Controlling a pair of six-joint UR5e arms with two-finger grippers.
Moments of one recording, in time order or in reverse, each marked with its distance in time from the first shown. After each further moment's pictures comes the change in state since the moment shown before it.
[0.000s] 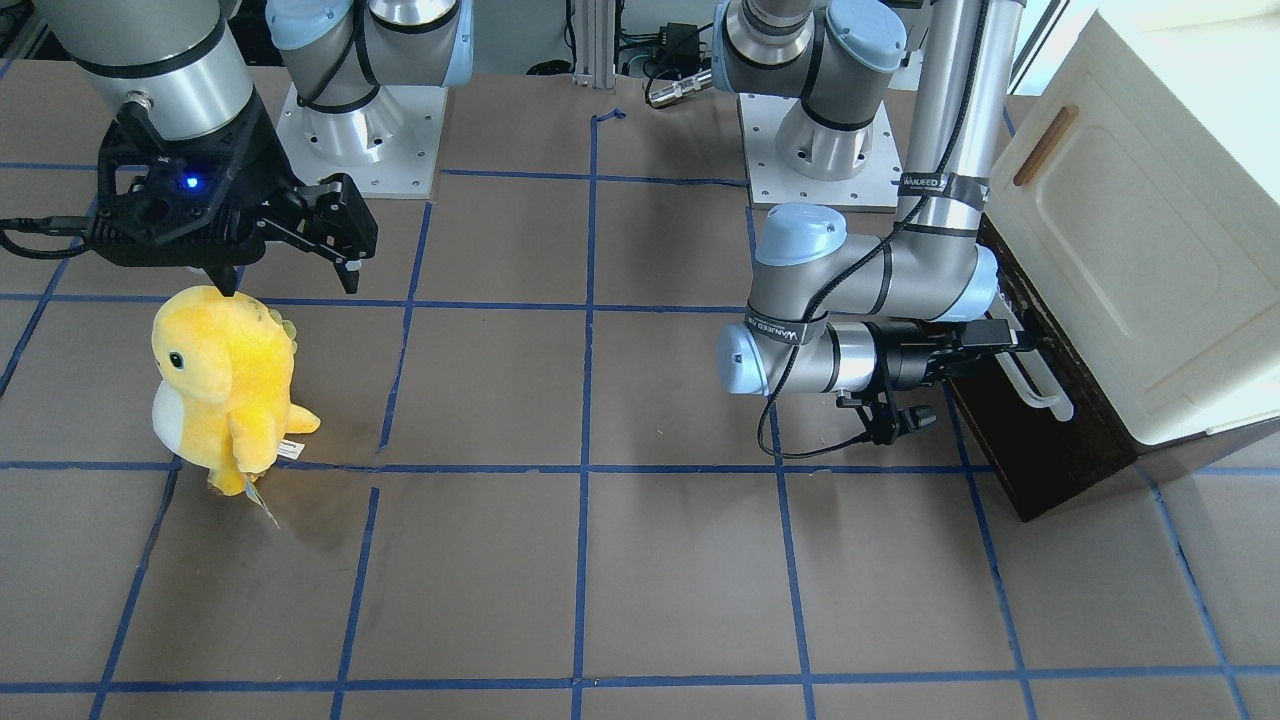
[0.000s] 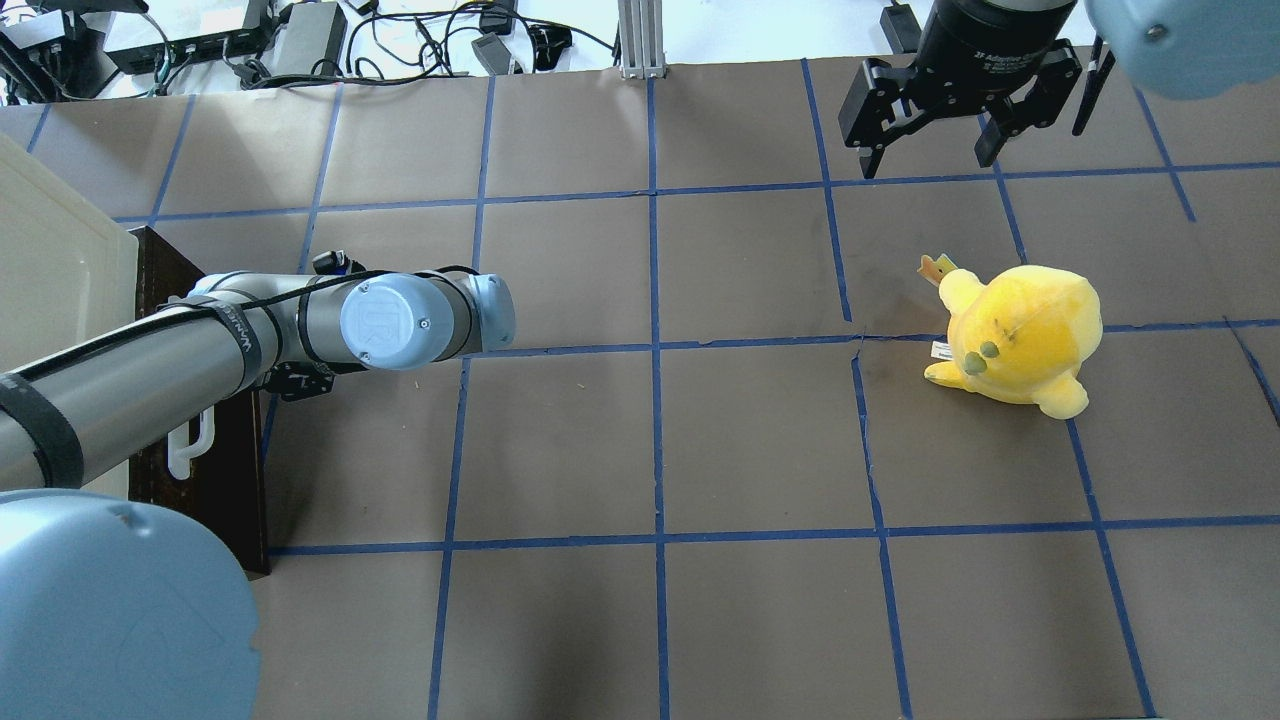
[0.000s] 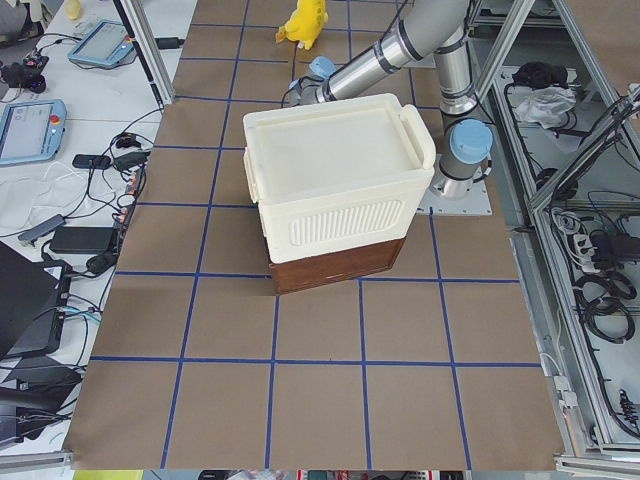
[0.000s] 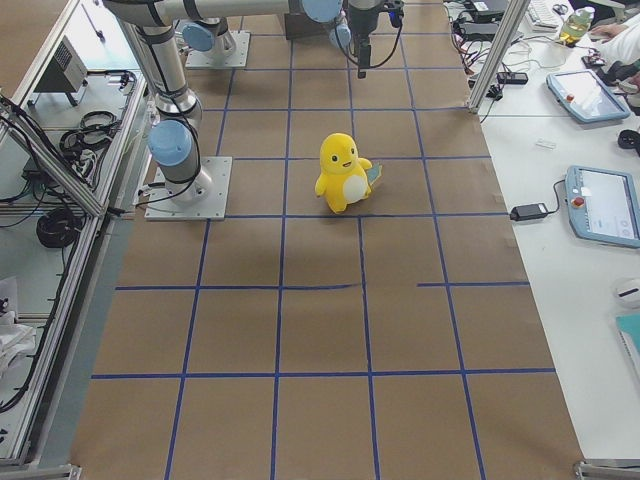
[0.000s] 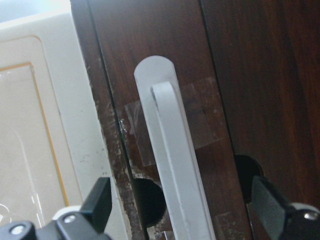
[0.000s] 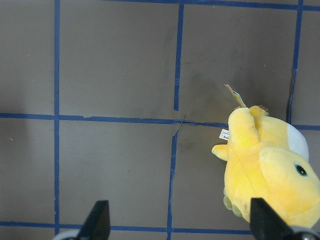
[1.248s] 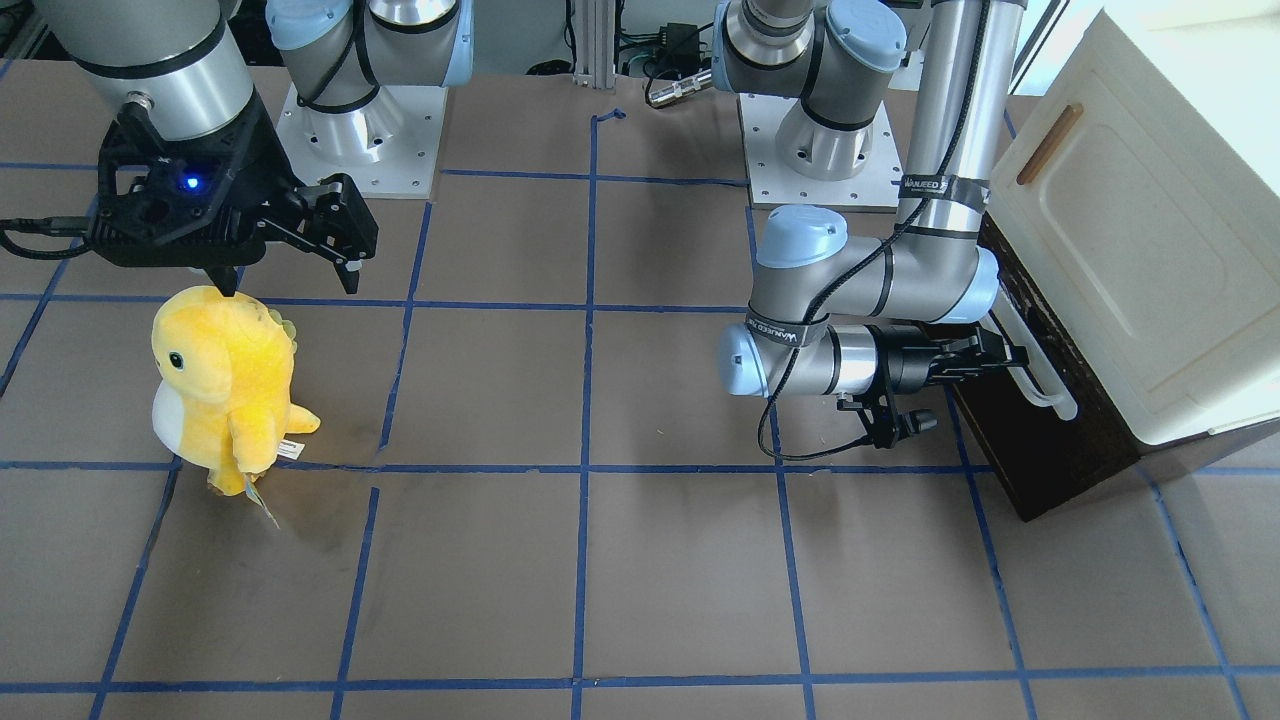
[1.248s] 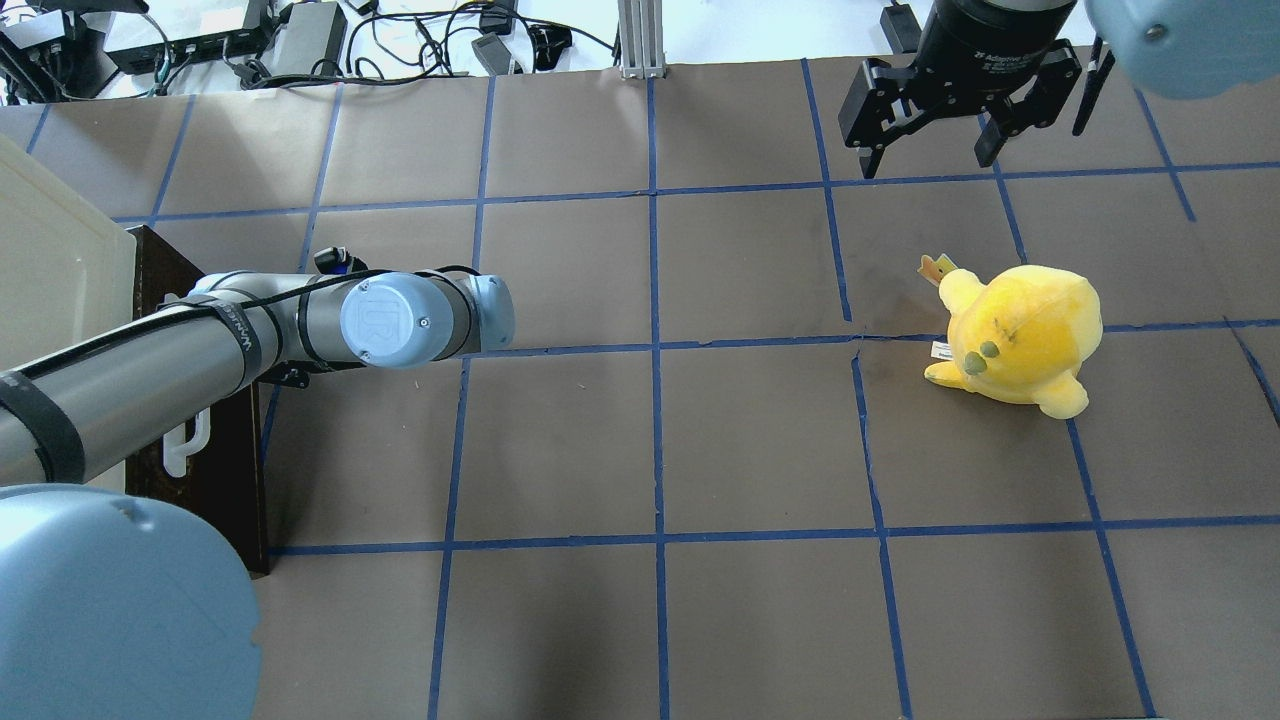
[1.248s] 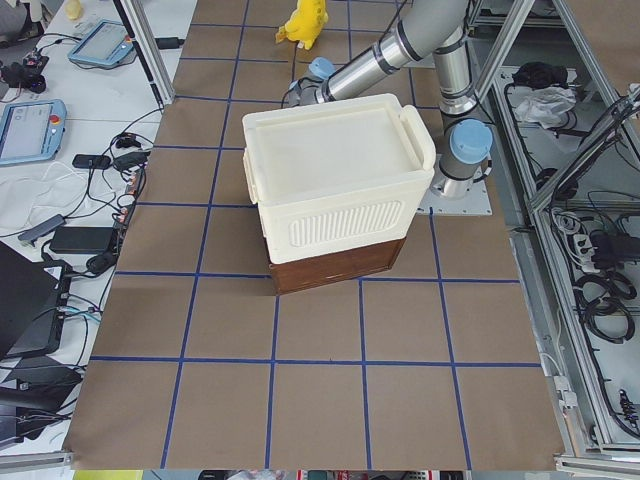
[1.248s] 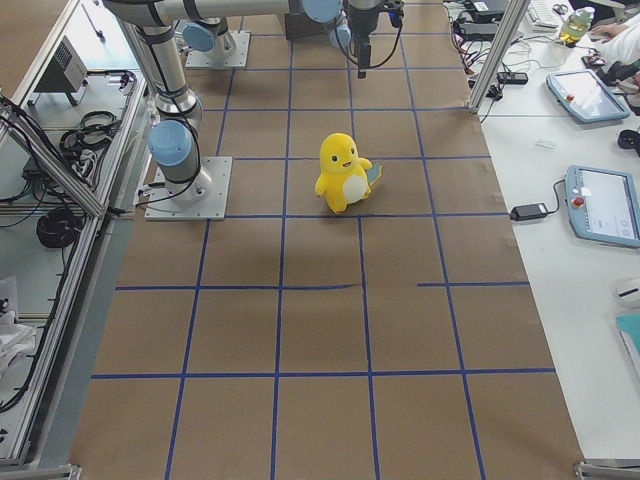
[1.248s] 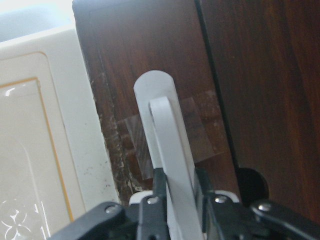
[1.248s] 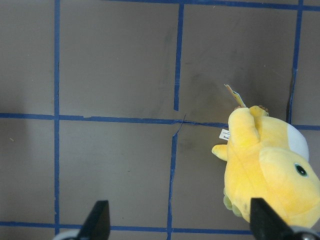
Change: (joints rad) left arm 0.001 -0.002 0.005 -0.001 0.021 0.005; right arm 0.000 0.000 0.000 0.000 0.000 0.000
